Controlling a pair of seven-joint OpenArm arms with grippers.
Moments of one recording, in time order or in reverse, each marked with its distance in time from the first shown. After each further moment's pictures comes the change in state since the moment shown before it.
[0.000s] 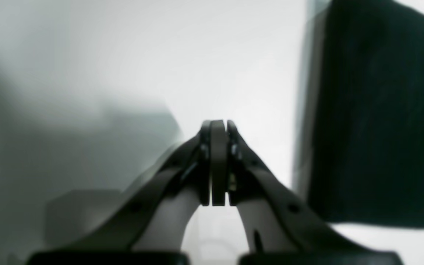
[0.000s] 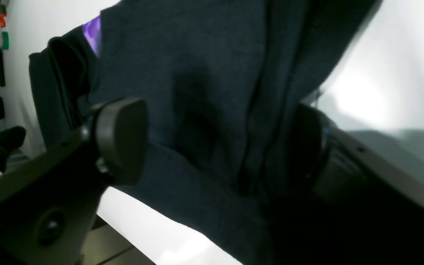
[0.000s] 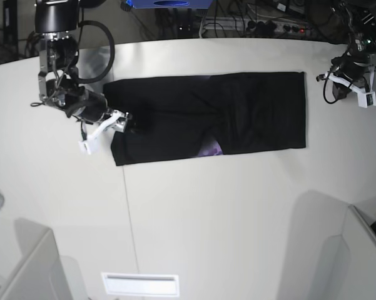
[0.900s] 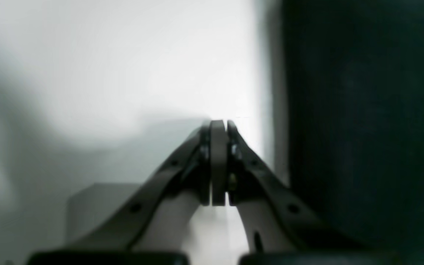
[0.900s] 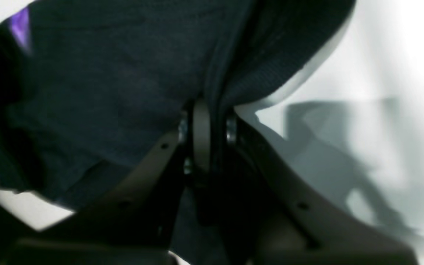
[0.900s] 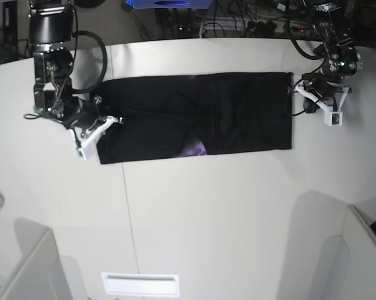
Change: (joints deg) left arm -6.8 2.0 13.8 -5.1 9.5 0.2 -2.2; right arm 4.3 2.3 -0.7 0.3 -11.2 -1.6 -3.7
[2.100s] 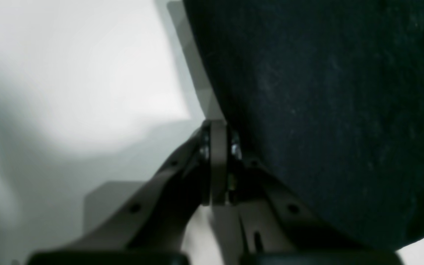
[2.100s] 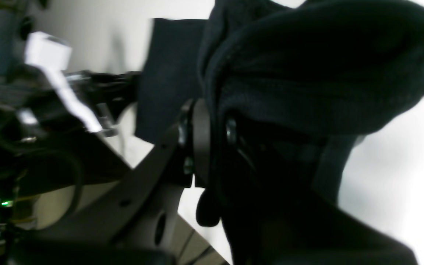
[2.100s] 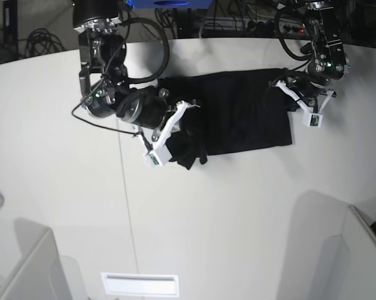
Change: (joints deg) left arm 0.7 0.4 6.2 4.8 0.9 0.0 5.3; right arm -3.3 -17.3 -11.6 23.1 -1.9 0.0 -8.9
